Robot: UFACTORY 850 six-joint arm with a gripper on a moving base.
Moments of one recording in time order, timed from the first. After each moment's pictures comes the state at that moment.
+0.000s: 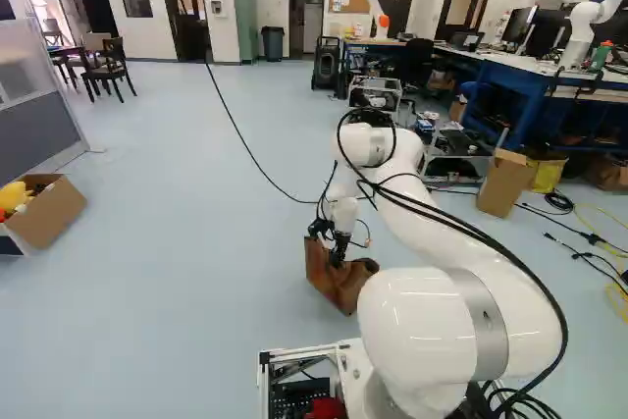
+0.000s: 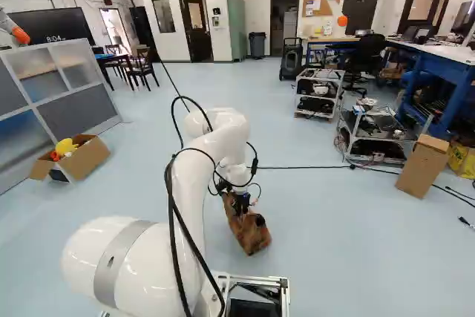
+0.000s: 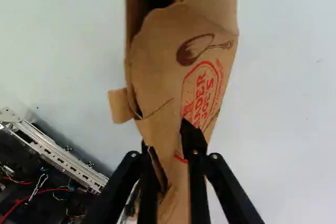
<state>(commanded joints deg) -5.8 -85.1 -88.3 14.5 -3.8 -65.8</state>
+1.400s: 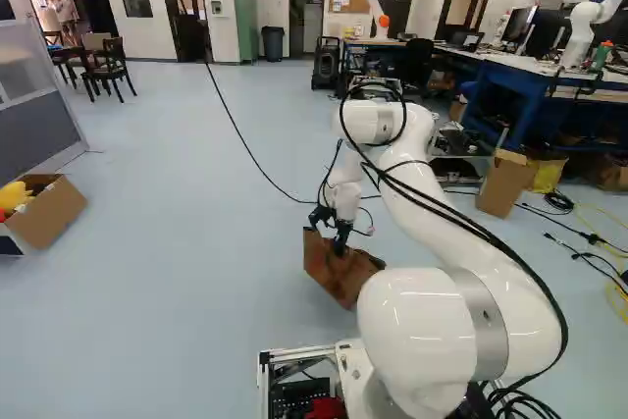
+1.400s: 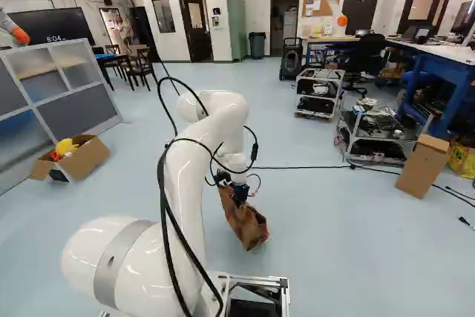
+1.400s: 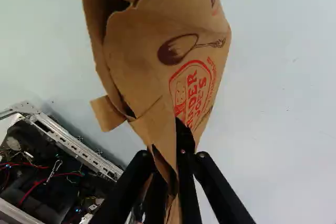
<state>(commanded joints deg) -5.8 -73.3 -77.8 14.5 -3.8 -65.8</state>
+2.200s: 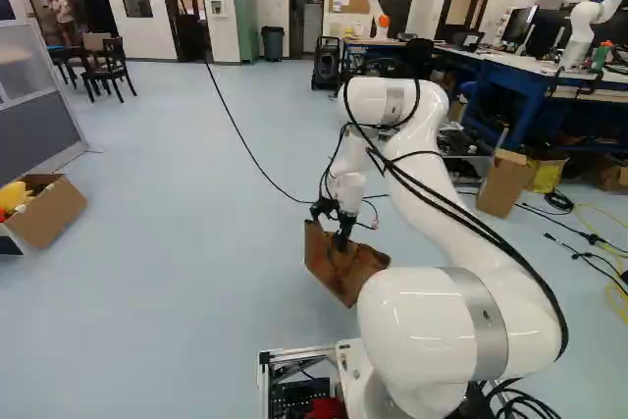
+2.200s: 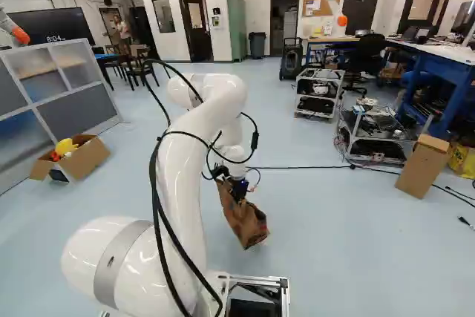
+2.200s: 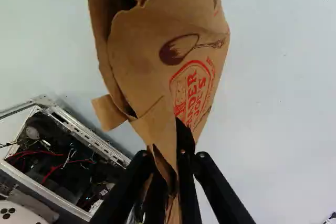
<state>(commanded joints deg) -6.0 -63.8 -68.4 15.6 -3.8 -65.8</state>
